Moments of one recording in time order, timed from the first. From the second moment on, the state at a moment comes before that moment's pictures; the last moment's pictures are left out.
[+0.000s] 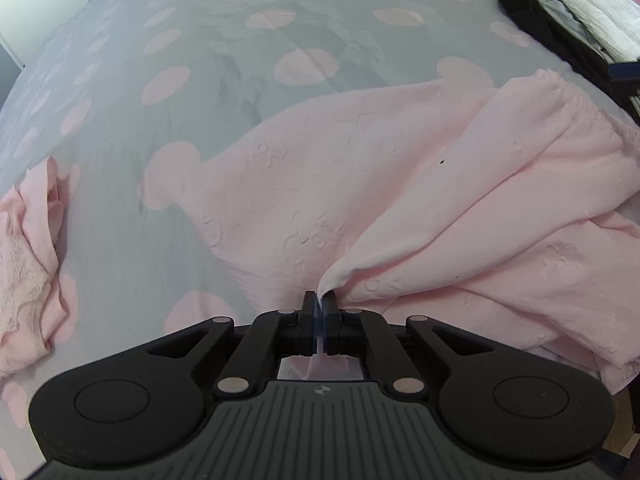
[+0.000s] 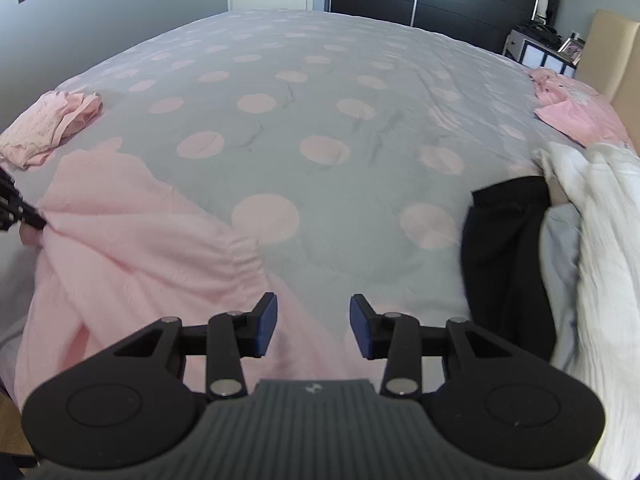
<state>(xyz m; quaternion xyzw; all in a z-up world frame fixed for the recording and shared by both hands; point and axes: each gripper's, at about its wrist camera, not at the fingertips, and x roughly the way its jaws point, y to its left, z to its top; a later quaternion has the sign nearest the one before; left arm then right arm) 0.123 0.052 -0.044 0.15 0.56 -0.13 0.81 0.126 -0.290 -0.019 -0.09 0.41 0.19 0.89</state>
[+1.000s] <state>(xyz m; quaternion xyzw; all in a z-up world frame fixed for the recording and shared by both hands) 0.111 0.043 -0.023 0.15 0.48 -0.18 0.84 0.130 -0.228 -0.003 -0.07 0.36 0.38 0.85</state>
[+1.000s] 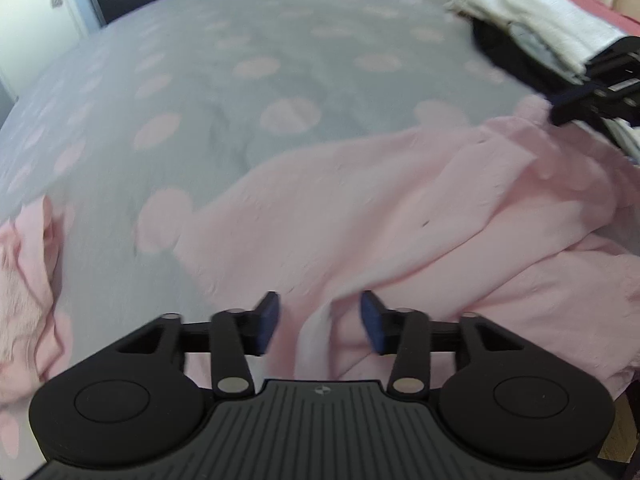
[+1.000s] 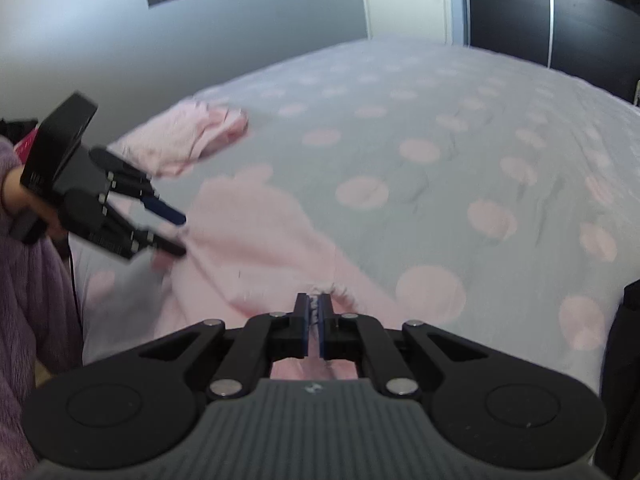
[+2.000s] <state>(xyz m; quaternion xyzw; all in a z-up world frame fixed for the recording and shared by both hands) 0.124 0.031 -0.037 0.17 0.52 -0.16 0.82 0.208 -0.239 -0.062 -0.05 0.42 0.42 0.80</state>
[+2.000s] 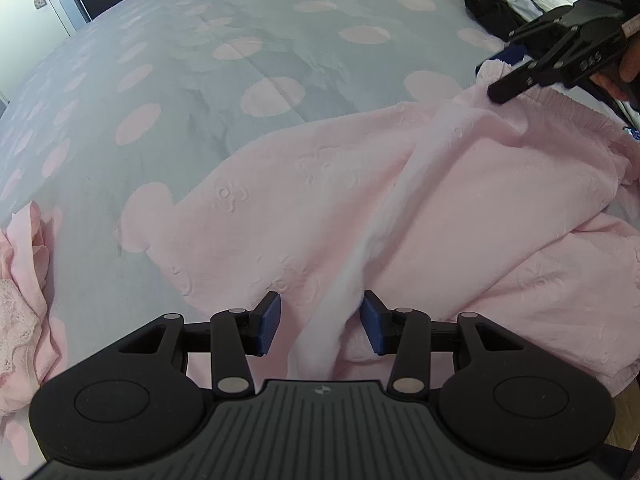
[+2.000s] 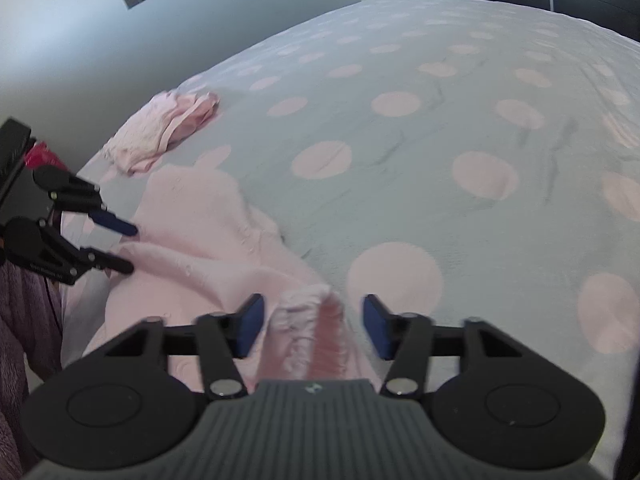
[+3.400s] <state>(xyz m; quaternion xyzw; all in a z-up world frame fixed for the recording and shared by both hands) 0.062 -0.071 -0.040 -0.01 0.53 -0.17 0.83 0.090 -0.456 0.053 0.05 0.28 -0.02 0.96</state>
